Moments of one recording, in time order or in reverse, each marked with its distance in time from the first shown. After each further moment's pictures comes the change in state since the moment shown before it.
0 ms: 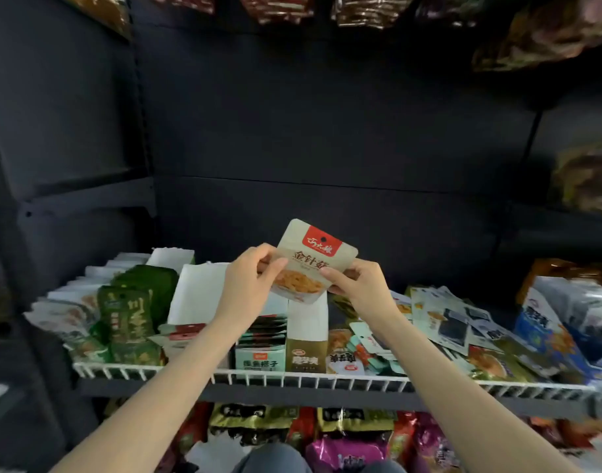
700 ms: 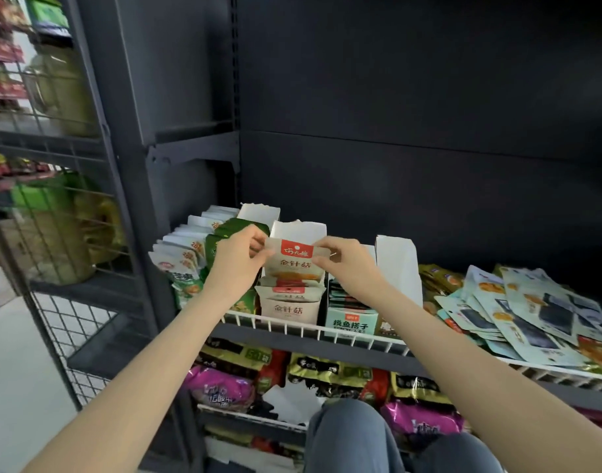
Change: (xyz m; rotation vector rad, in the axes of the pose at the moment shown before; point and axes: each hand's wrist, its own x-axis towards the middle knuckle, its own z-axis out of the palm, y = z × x) left_hand -0.036 -0.098 -0.121 0.259 0.032 -0.231; right_hand 0.015 -0.001 0.156 -0.397 -0.284 -0.105
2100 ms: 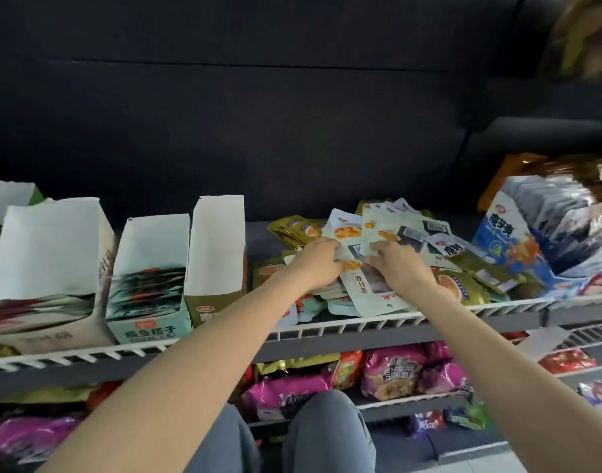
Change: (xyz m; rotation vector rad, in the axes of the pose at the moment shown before) left_hand 0.007 0.188 0.347 0.143 -0.827 0.236; right_hand -0.109 0.269 -0.189 -0.546 0.043 0.711
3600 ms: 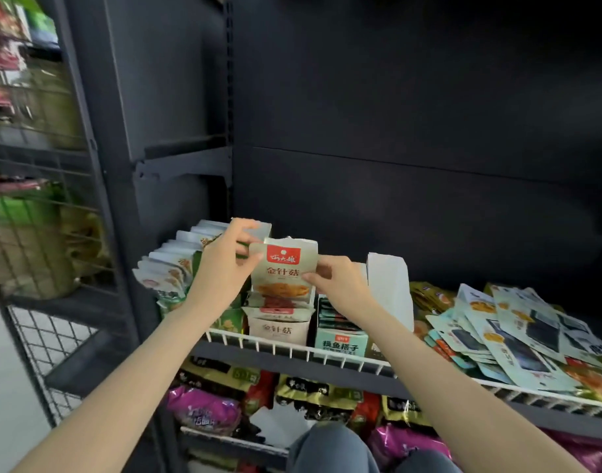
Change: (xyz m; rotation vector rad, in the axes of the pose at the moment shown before) left_hand -0.289 -0.187 -0.200 -0.165 0.905 -0.085; right_hand -0.115 -0.325 0.015 0.642 -0.070 -0.680
